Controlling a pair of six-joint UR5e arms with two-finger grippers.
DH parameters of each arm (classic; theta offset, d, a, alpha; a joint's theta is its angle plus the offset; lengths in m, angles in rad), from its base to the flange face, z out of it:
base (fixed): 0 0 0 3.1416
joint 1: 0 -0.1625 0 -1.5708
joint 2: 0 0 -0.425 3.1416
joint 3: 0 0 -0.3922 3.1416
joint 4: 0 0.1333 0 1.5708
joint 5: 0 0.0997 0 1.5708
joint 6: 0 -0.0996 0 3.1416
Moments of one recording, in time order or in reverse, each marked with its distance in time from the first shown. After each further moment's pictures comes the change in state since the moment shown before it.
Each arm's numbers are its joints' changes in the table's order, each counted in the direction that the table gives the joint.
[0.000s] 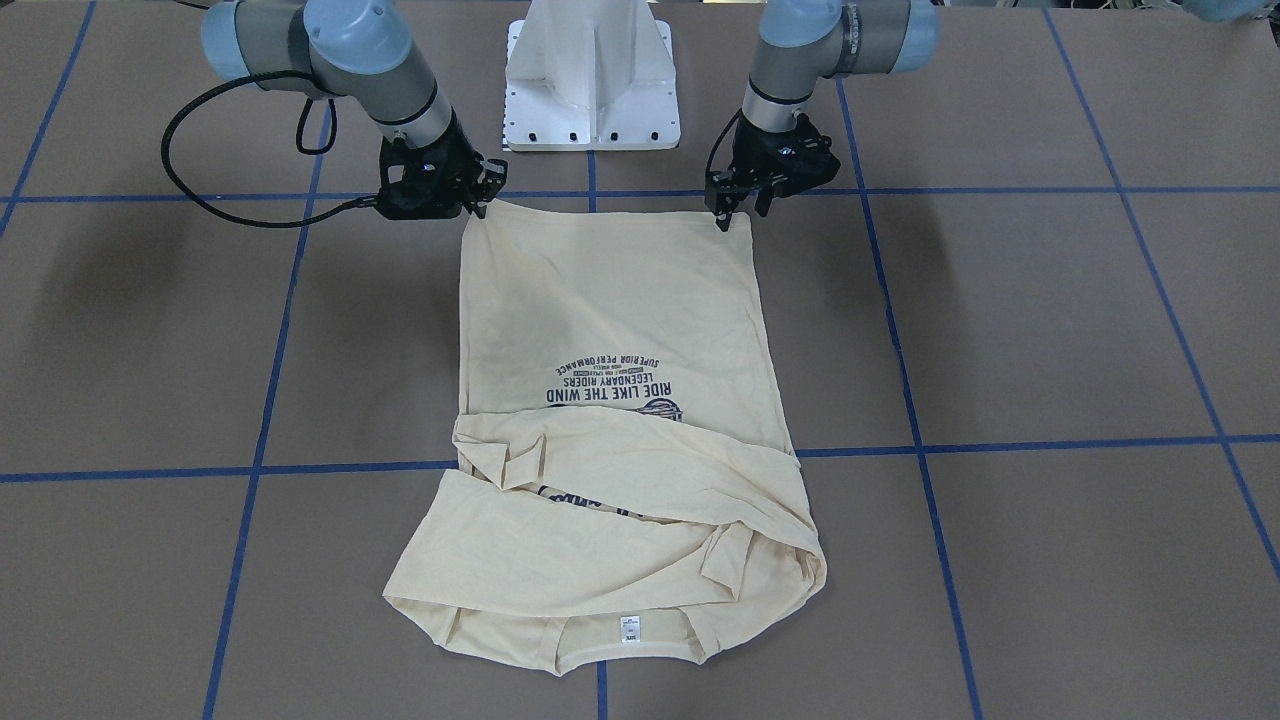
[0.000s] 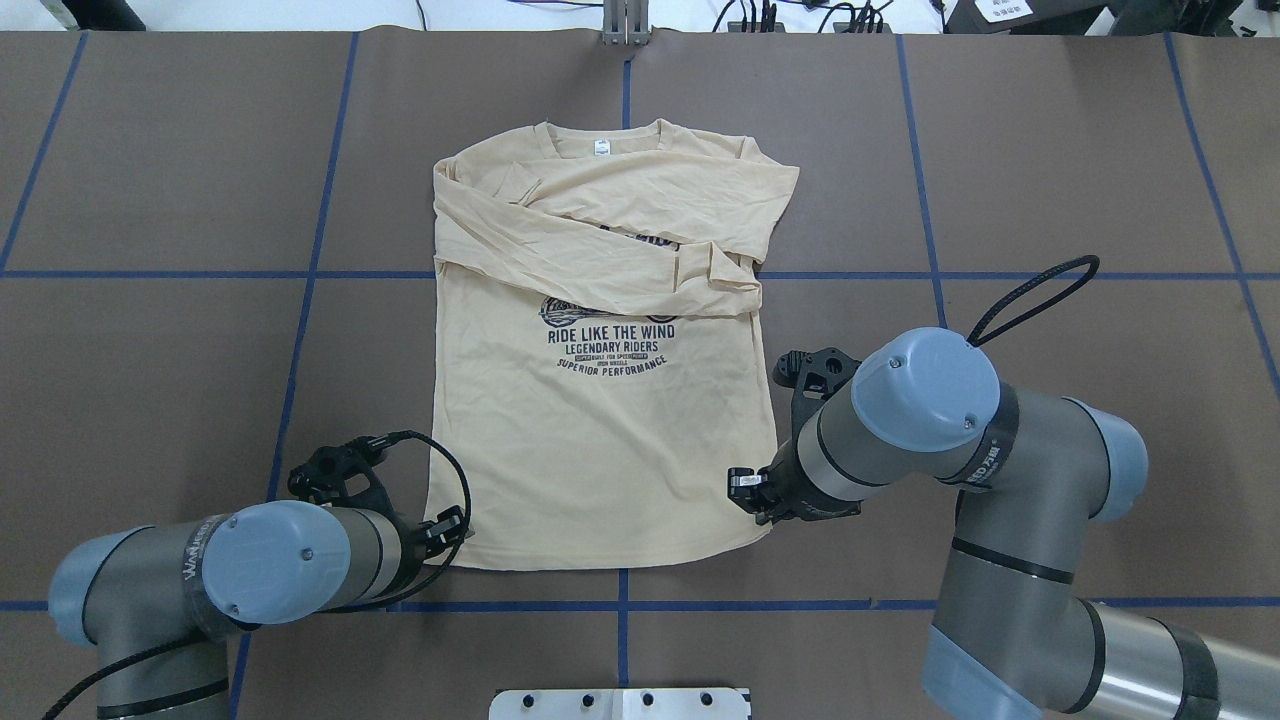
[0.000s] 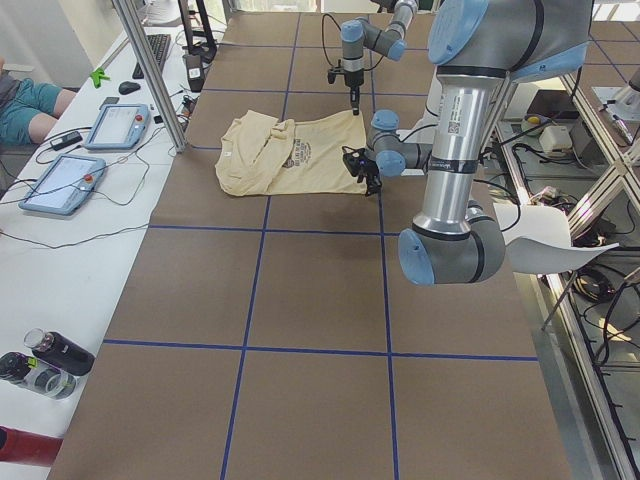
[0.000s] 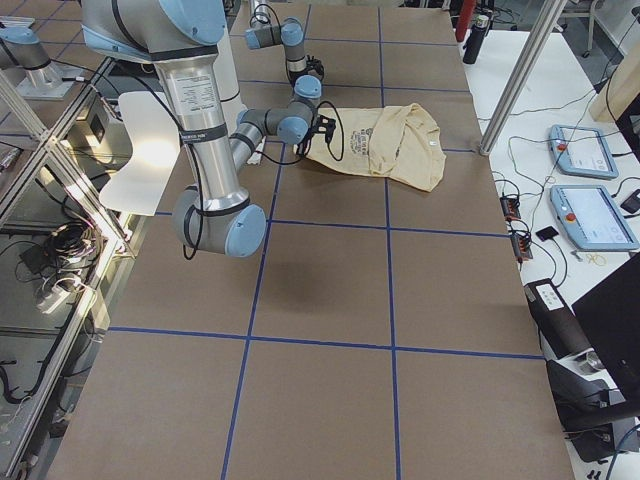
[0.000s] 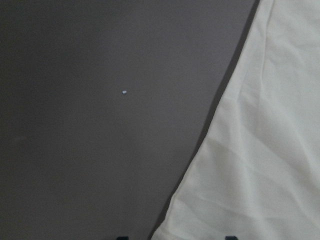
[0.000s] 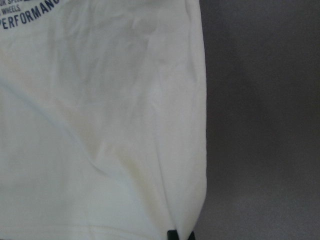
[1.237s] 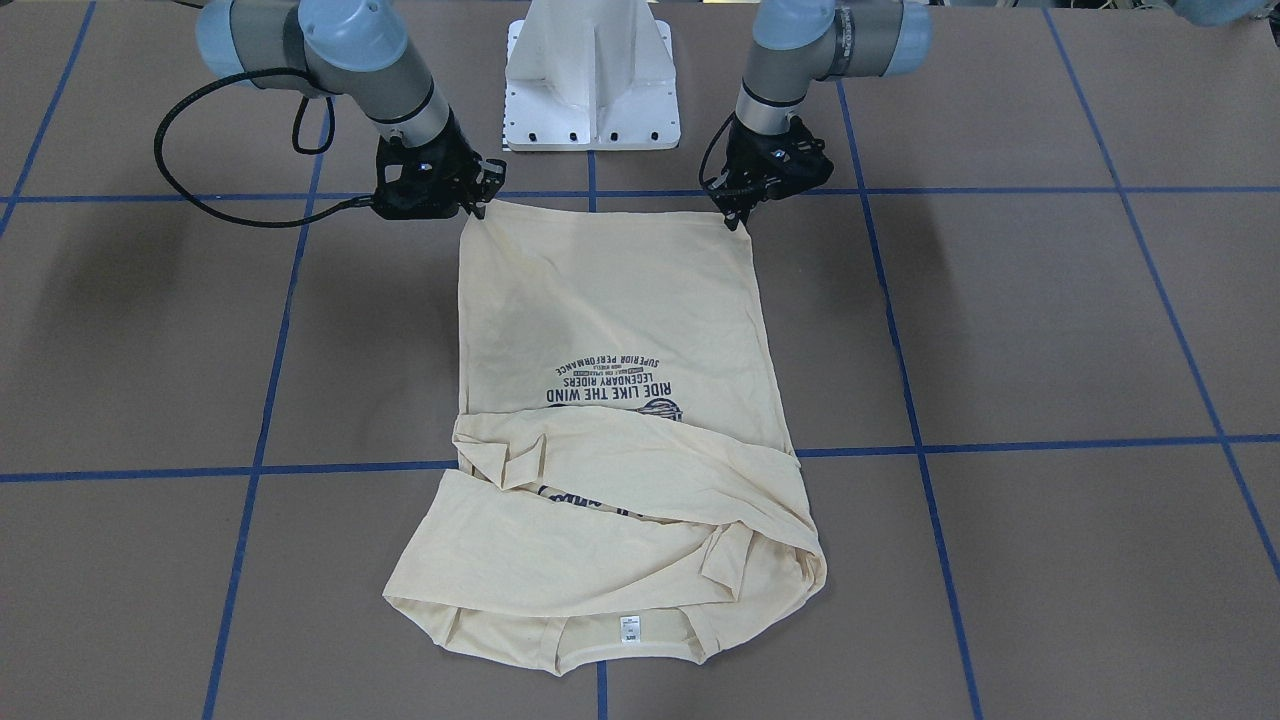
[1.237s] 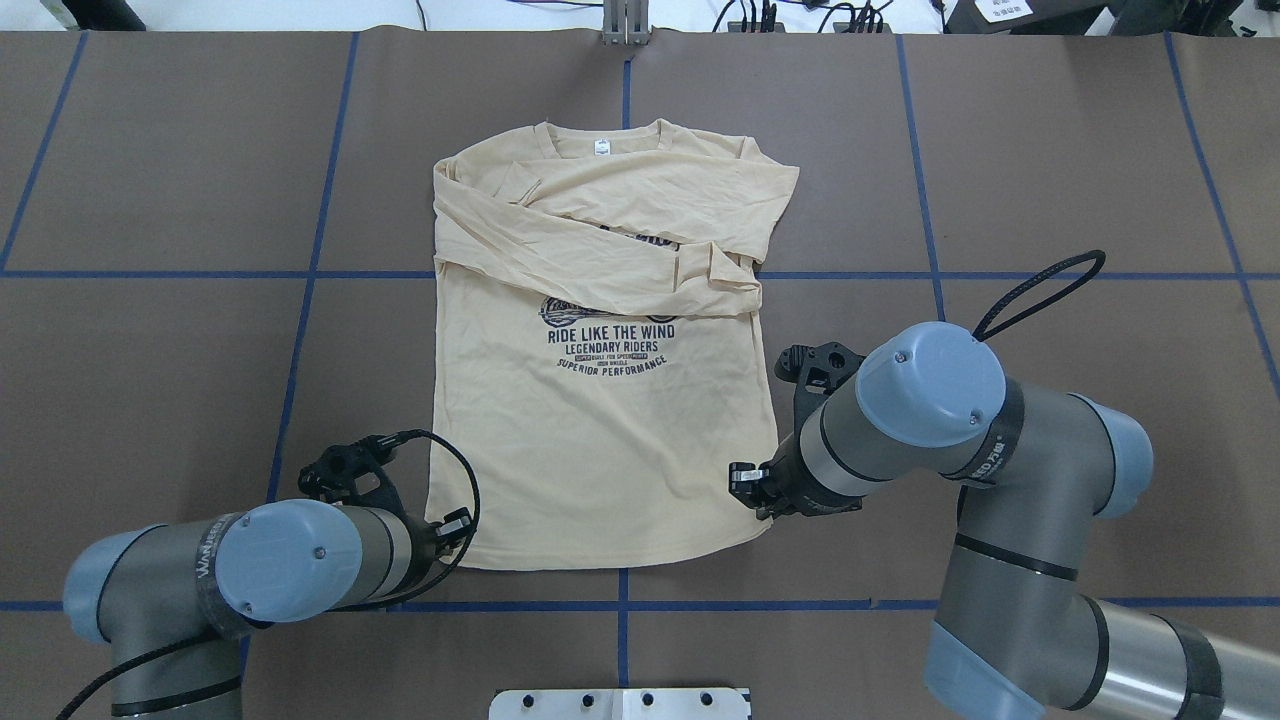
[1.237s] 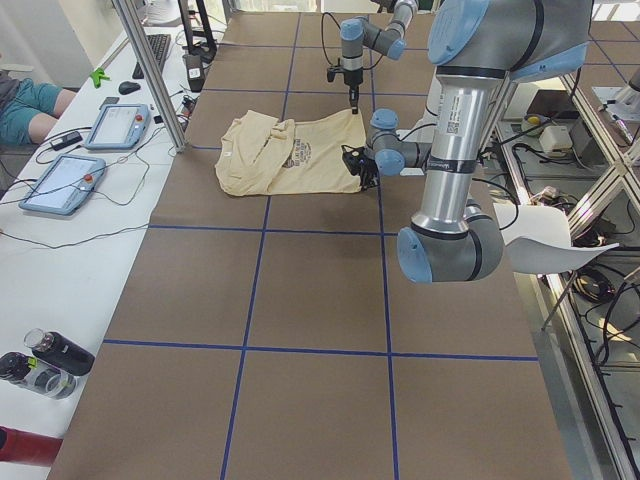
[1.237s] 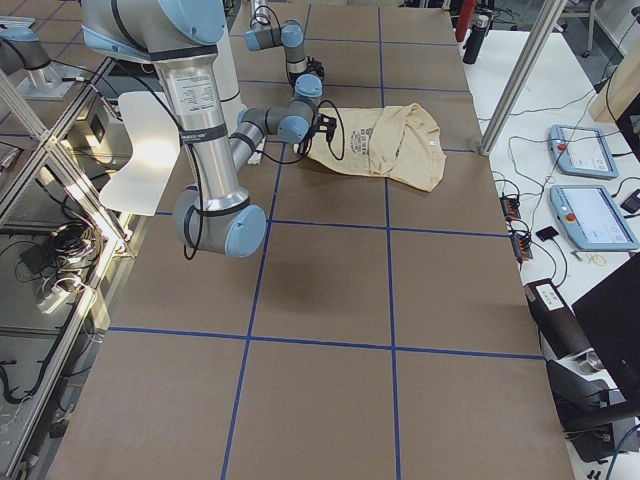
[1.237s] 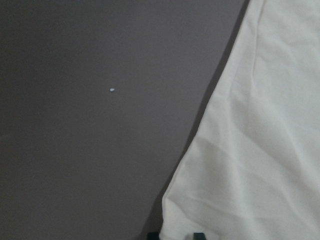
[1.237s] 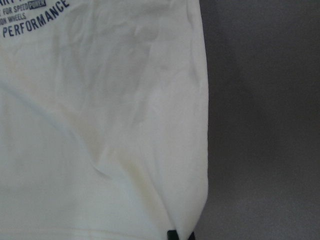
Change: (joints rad) left arm -0.001 -0.020 -0.012 -0.001 0.002 0.001; right arm -0.008 0.000 -0.006 0.000 -0.001 0.000
